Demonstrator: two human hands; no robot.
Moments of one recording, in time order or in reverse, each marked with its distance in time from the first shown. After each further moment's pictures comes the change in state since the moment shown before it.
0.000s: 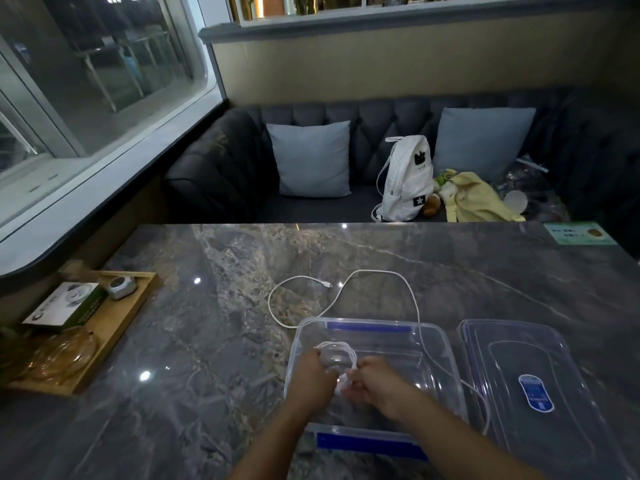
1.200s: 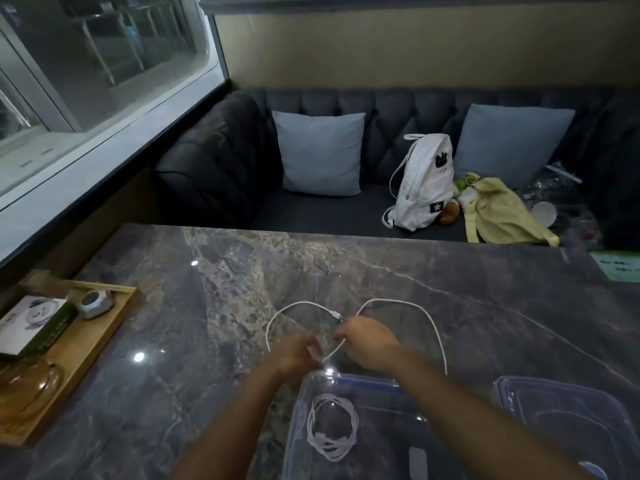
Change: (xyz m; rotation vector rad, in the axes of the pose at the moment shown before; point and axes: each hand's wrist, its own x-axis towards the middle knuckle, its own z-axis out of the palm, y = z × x) left_hand 0.143 -0.020 -0.064 0.431 -0.264 -0.007; right_hand 0.097 -0.121 0.009 -1.498 -0.010 -0.544
